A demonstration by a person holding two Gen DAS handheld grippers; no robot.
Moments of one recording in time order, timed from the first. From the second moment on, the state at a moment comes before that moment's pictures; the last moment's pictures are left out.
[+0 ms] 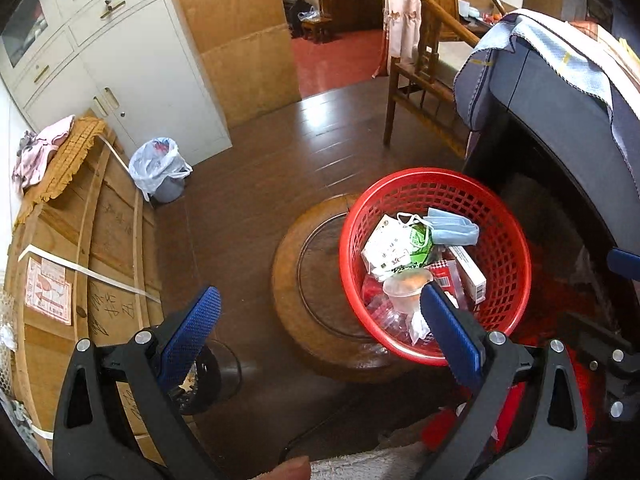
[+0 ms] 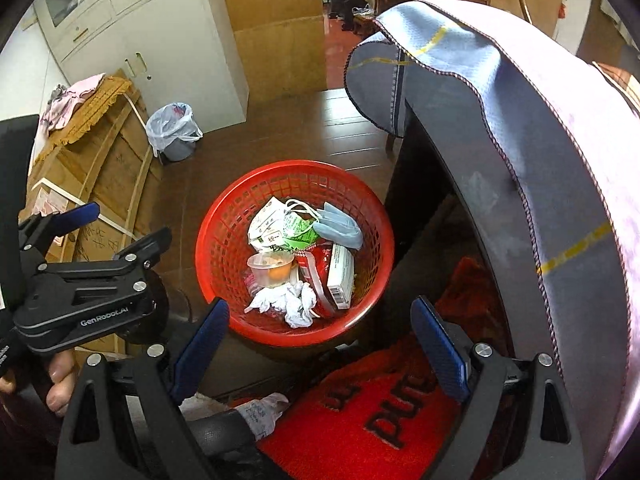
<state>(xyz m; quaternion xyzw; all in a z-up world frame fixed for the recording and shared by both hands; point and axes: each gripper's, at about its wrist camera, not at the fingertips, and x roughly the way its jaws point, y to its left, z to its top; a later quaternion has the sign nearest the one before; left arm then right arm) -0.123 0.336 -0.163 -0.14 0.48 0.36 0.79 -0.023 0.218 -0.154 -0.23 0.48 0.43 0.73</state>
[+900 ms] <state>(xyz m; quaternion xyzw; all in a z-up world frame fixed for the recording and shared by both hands) -0.122 0.330 -0.159 -0.14 0.47 0.35 0.80 -0.020 0.214 -0.151 -0.21 0.48 0.44 0.73</state>
